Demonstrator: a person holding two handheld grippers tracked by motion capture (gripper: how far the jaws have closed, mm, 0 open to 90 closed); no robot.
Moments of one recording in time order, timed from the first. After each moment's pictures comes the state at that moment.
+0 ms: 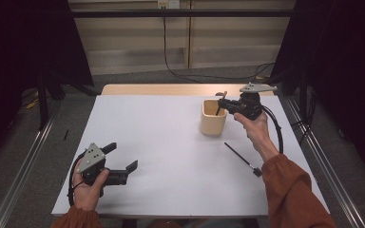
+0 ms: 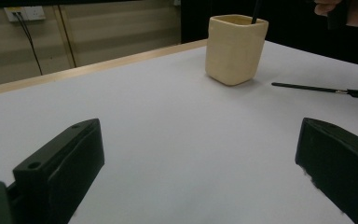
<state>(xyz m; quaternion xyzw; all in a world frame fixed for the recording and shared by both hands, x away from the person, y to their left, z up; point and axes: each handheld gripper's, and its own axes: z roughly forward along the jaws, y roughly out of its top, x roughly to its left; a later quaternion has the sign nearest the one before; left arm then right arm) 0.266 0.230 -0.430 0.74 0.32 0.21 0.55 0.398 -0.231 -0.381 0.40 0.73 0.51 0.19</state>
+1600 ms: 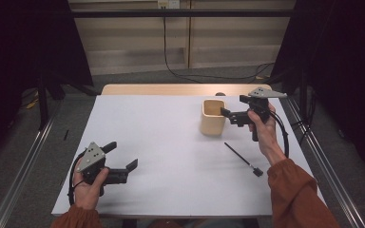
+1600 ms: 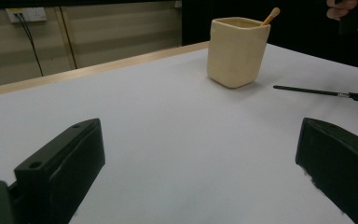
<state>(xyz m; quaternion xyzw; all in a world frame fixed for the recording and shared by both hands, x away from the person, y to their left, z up) 0.269 0.230 -0.430 0.74 0.32 0.21 0.55 0.380 -0.248 -0.384 0.41 0.71 0.52 0.23</state>
